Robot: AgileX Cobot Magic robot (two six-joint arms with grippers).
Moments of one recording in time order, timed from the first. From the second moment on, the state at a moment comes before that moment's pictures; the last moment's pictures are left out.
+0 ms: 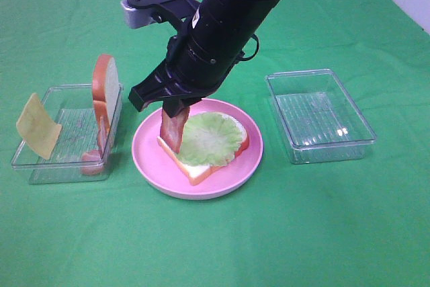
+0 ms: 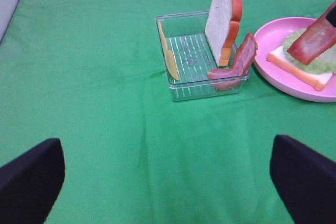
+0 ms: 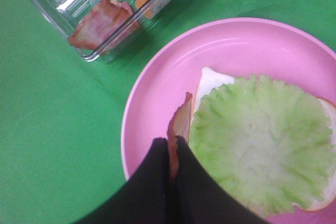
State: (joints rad) left arm -0.01 -0.01 -0.52 -0.08 1.08 0.06; right arm 0.73 1.93 -1.44 0.17 0.67 -0.19
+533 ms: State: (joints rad) left arm -0.01 -0.01 -0.52 -0.08 1.08 0.06; right arm 0.73 2.07 -1.44 -0.16 0.63 0.01
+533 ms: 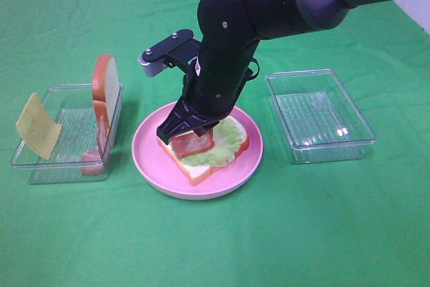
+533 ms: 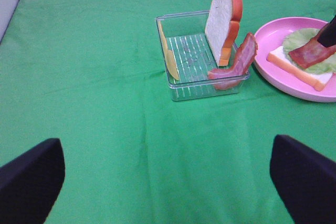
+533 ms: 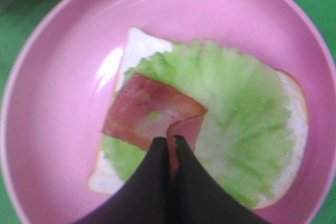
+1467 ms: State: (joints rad) left arm -0.01 -0.01 -0.52 -0.08 1.08 0.06; right arm 0.73 2.05 -1.55 -0.39 0.86 0.24
